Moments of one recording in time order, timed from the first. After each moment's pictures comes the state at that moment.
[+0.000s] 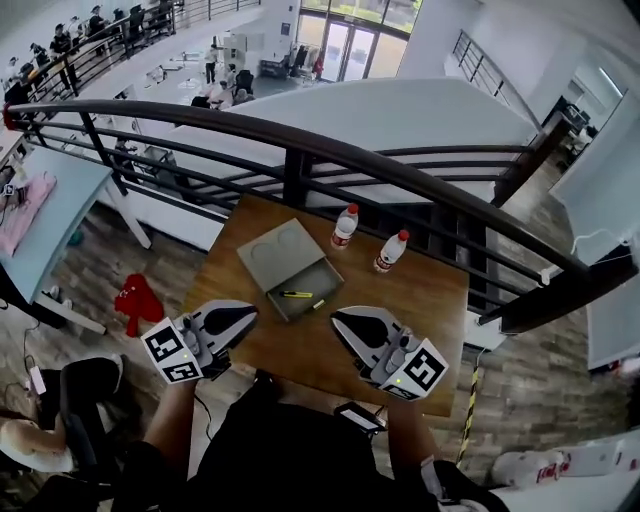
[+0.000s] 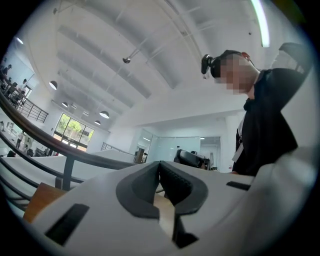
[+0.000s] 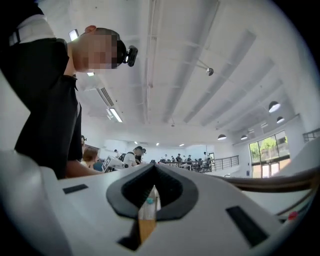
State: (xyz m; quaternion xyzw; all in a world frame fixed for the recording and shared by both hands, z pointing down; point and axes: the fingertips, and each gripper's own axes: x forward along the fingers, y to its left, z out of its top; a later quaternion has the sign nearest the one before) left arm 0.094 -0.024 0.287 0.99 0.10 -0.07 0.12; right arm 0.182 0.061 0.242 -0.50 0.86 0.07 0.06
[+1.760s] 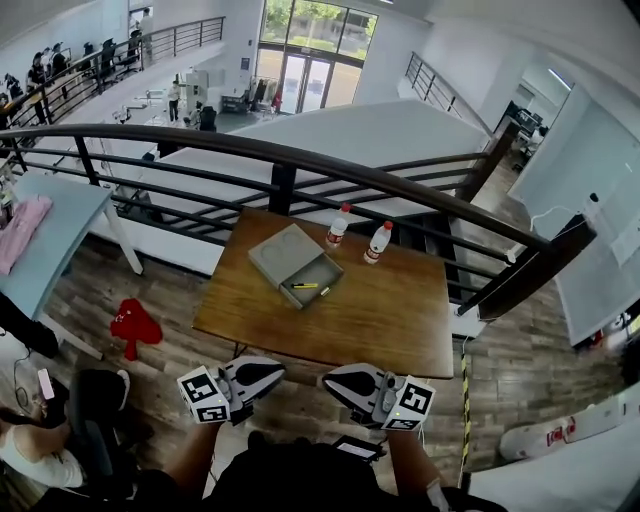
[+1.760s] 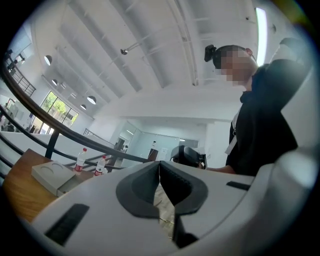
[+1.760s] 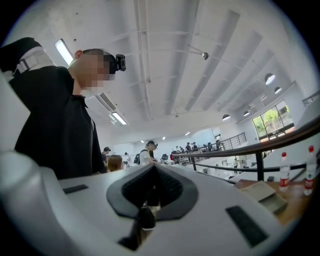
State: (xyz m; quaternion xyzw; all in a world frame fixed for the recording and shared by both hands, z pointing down) left arm -0.047 0.123 0.345 0.96 0.21 -0.05 0.18; right arm -0.015 0.192 0.294 -0.46 0.88 -0.03 0.08
